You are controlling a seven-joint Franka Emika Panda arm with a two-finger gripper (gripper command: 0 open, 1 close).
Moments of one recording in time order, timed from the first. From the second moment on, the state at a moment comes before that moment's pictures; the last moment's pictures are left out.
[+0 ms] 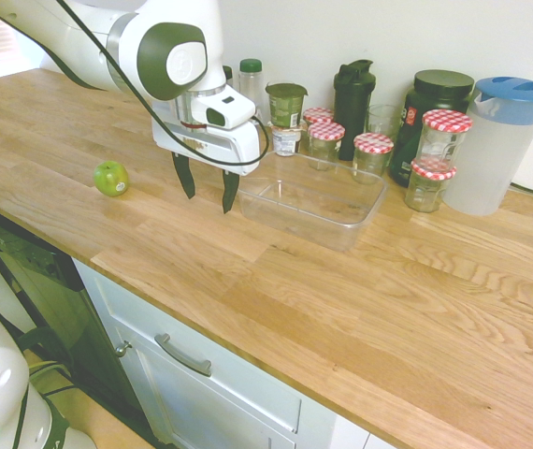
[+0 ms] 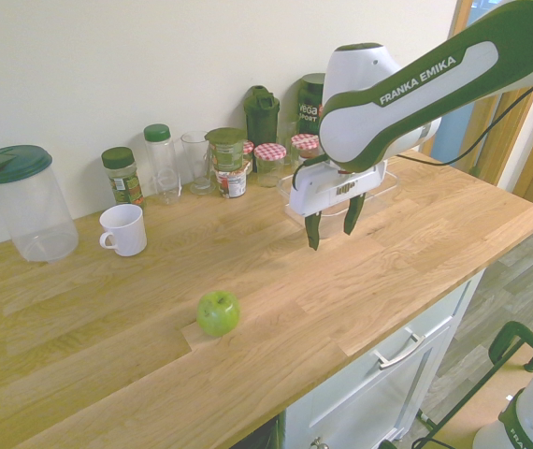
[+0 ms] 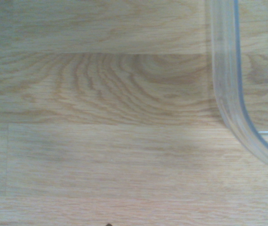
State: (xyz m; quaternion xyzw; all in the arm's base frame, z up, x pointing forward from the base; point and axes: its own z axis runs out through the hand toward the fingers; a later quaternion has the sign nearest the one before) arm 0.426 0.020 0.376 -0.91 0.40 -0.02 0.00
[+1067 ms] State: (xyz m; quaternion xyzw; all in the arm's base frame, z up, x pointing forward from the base) arm 0.379 0.273 0.432 -0.98 0.21 -0.05 -0.01
